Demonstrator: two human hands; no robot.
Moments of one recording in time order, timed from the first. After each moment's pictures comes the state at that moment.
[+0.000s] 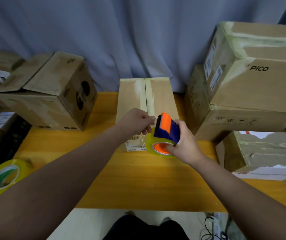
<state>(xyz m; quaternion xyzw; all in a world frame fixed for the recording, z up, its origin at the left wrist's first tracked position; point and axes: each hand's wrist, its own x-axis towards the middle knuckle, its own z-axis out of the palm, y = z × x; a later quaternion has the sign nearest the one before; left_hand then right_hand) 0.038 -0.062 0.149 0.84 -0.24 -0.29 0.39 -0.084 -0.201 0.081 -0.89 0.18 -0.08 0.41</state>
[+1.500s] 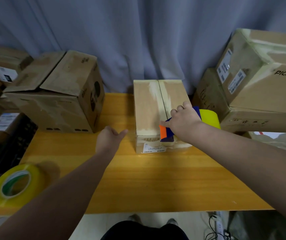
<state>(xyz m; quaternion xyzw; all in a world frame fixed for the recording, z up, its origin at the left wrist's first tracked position) 0.099 0.068 0.057 0.91 -0.05 -0.12 0.38 0.006 -0.120 0.163 -0.90 0.02 0.24 -0.38</state>
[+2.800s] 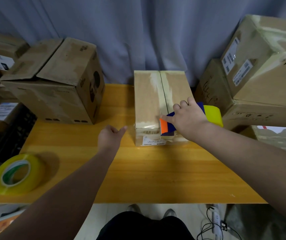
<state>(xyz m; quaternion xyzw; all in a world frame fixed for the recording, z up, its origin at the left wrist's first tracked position) 0.082 0.066 0.039 0.89 0.01 -0.13 0.45 -0.009 -0.128 0.152 -0.92 0.01 0.20 -0.35</state>
